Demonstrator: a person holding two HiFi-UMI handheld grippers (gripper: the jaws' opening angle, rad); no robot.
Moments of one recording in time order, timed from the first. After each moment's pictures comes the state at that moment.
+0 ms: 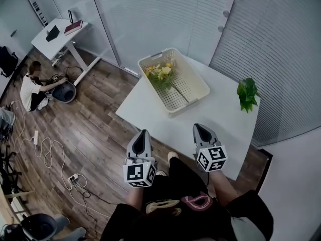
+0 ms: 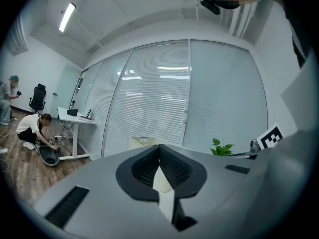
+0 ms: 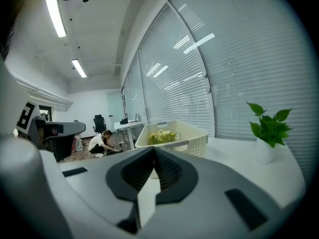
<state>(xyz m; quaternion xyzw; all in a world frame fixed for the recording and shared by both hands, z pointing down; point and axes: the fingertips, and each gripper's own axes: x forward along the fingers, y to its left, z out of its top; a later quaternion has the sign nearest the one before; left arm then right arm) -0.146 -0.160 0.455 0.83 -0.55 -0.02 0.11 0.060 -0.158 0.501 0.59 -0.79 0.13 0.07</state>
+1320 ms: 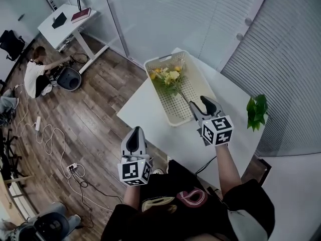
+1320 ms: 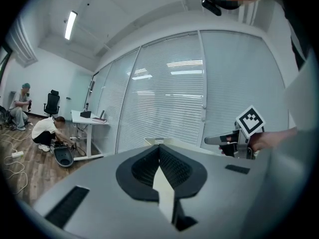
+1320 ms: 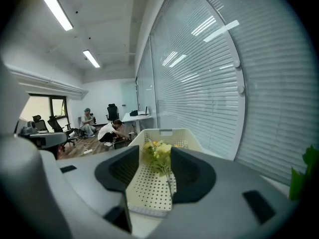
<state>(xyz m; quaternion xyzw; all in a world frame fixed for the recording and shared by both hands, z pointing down) -0.164 -0.231 0.453 0.78 -0.61 0.00 0.12 0.062 -0.326 0.463 0.51 -0.84 0.12 0.14</state>
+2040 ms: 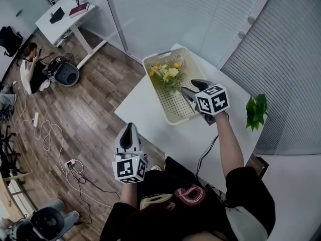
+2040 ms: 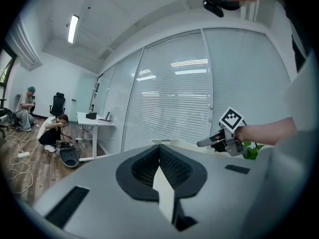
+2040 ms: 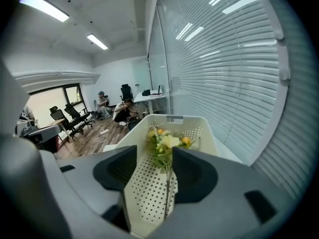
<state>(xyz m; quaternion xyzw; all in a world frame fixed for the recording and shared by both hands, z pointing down) -0.180 -0.243 0.450 0.76 -0.64 0.00 0.11 0.041 -0.398 0.491 0.40 -0.86 0.18 0.26</state>
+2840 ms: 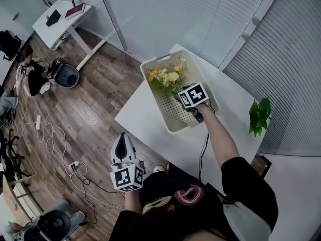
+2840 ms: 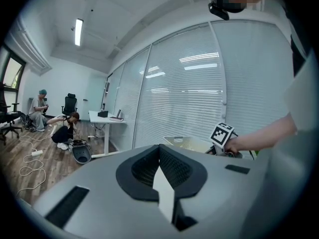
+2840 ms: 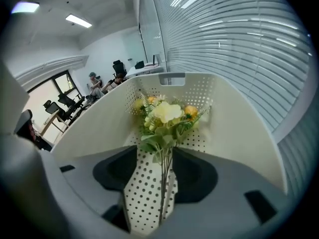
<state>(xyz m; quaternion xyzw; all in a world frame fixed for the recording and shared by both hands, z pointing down) -0.209 -0.255 0.463 0.72 -0.68 0.02 0.13 0.021 -0.445 0.606 0.37 -0.80 0.27 0.38</state>
